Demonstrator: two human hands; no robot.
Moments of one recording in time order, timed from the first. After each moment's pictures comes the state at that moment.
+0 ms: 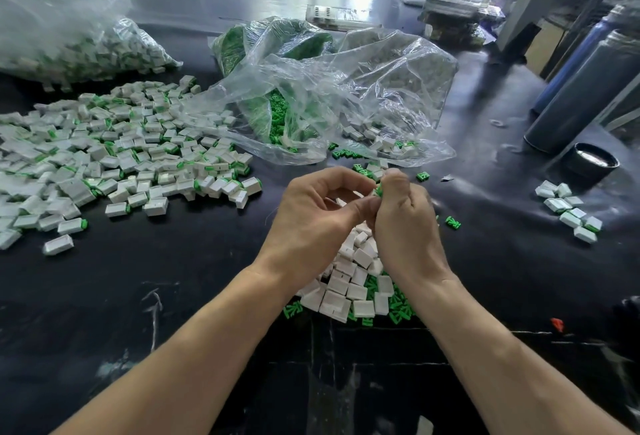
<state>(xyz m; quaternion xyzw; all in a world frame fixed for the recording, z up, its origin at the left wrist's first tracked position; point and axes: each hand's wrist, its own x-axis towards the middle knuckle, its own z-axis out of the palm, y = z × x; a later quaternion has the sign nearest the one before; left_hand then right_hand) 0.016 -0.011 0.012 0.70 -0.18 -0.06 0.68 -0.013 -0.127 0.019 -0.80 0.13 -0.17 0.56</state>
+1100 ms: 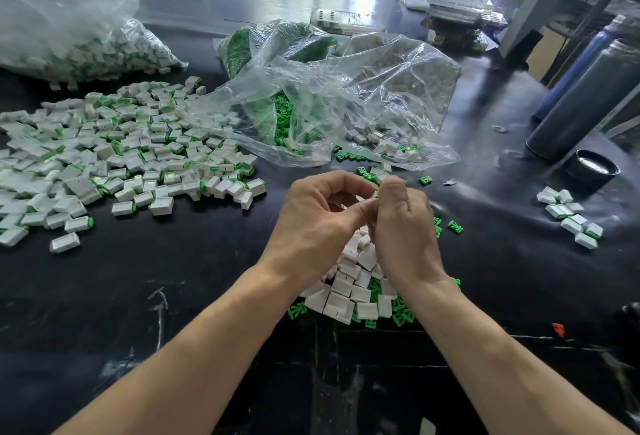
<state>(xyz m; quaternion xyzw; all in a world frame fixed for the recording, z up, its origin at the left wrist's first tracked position) 0.018 -0.009 0.010 0.70 -0.18 -0.05 0.69 -0.001 -0.131 -0.002 -0.78 0.10 -0.20 0.58</state>
